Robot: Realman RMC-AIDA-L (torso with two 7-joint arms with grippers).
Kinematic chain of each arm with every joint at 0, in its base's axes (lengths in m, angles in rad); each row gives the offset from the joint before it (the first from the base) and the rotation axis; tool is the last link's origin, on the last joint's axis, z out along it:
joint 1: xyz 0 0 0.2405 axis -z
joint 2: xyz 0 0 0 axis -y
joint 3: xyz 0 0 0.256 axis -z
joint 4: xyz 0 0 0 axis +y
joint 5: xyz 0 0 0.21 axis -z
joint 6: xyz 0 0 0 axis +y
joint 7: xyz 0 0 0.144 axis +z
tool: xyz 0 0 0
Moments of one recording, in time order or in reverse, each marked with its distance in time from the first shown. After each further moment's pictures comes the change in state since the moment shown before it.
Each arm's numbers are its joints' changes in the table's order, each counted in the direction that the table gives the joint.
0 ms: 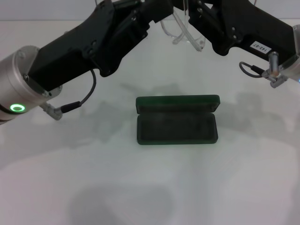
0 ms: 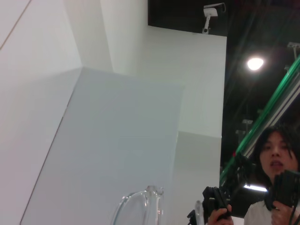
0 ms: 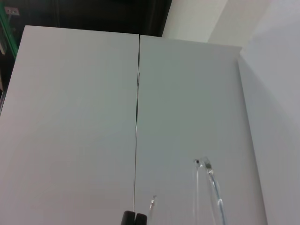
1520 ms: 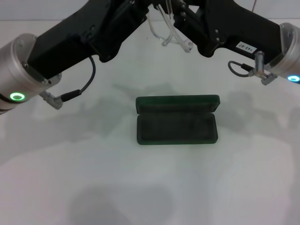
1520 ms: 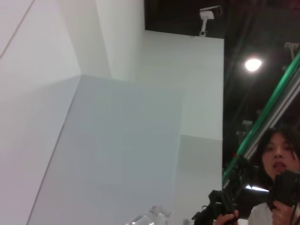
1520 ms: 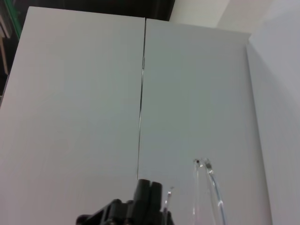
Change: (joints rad) left arm 0.032 0.002 0.047 -0.005 -0.014 -0.003 0.000; right arm -0.023 0.000 0.055 -0.012 -0.020 0.053 -0.026
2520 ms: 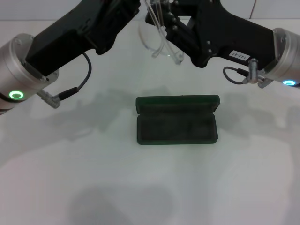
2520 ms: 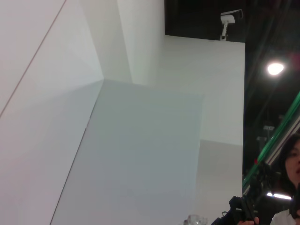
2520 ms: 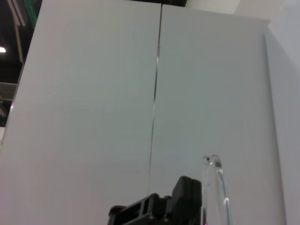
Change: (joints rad) left arm 0.005 0.000 0.035 -0.048 -0.002 -0.015 0.006; right arm -0.004 -0.002 0.008 -0.014 0.042 0.008 -0.016
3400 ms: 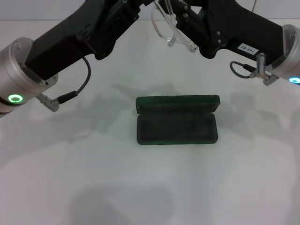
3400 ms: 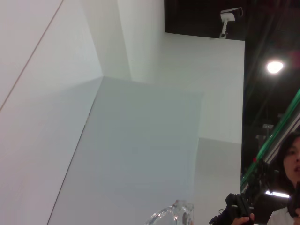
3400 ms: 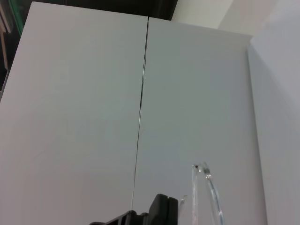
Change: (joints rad) left arm -0.008 -0.002 -0.006 -0.001 -0.005 0.007 0.001; right arm 0.021 0.000 -0.019 -0.001 -0.032 -0.005 -0.008
